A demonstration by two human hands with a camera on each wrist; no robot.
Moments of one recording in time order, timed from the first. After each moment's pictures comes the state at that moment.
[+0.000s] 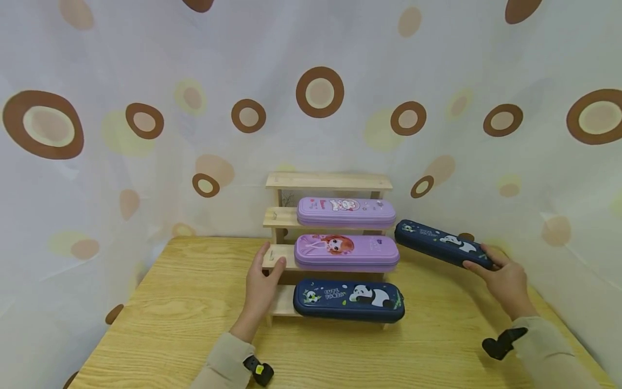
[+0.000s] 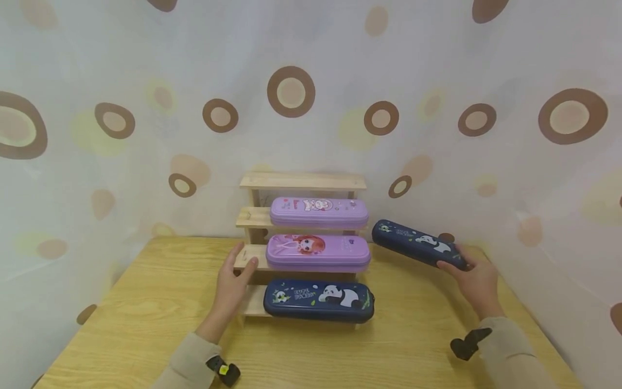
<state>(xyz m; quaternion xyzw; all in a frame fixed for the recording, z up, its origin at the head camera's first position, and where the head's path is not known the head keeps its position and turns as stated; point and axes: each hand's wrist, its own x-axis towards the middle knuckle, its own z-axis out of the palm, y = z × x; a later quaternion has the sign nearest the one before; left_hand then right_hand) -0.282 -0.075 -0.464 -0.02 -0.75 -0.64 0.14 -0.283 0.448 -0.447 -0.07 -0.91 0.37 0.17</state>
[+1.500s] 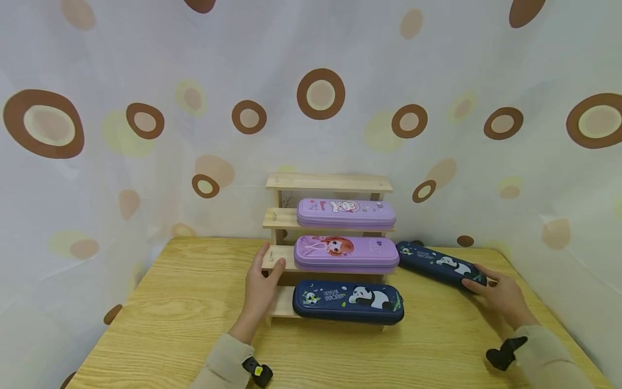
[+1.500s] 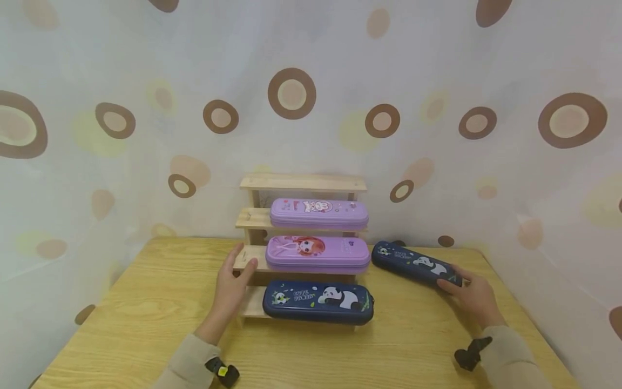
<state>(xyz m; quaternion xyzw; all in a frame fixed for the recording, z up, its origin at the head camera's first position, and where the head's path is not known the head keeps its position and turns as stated) -0.282 -0.075 -0.466 -0.02 -0.75 -0.65 0.14 -0.277 0.463 -0.464 -0.07 -0.93 0.35 0.02</state>
